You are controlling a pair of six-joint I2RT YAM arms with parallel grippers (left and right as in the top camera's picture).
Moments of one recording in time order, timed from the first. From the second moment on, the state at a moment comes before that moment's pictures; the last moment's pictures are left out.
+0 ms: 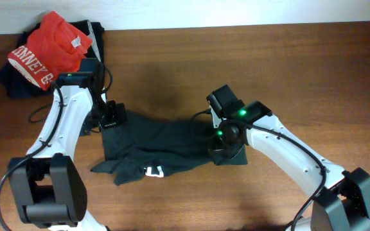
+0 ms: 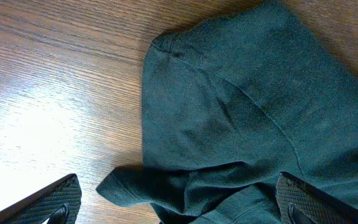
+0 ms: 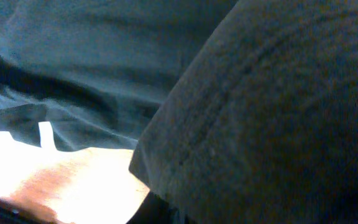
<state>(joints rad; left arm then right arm) -0.02 1.82 1.45 -1.19 -0.06 -0.28 0.52 1.63 1.18 -0.91 -0.22 0.41</state>
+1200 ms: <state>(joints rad) -0.02 1.82 1.45 -1.19 -0.06 -0.28 0.47 1.77 1.48 -1.19 -0.14 0.34</state>
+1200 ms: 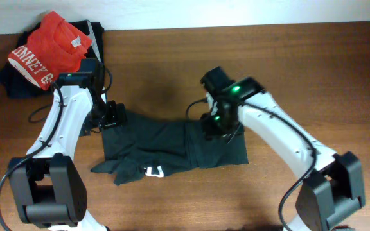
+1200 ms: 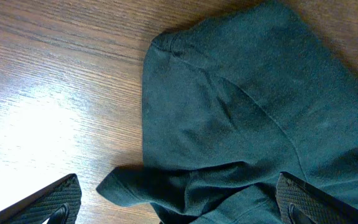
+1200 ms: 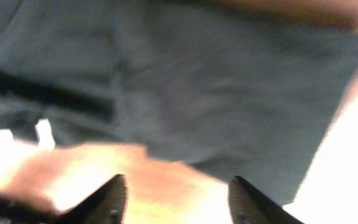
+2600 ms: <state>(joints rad) -0.02 1.82 1.40 -1.08 -0.06 -0.28 0.37 1.89 1.15 -1.03 -0.12 0.37</state>
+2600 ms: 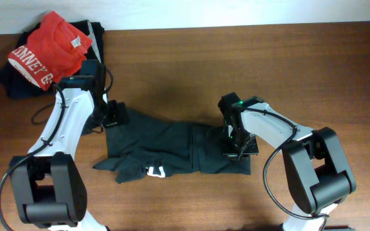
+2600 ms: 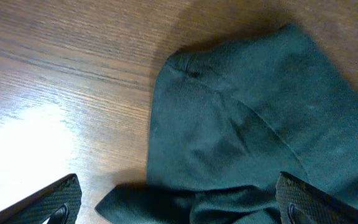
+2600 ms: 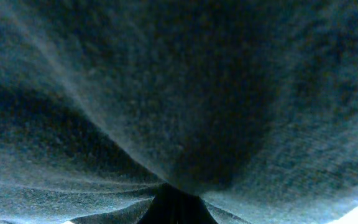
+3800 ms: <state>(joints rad) 0.08 1.82 1.28 -1.02 -0.03 -0.25 -0.12 1.72 1.47 -1.30 0.01 0.32</state>
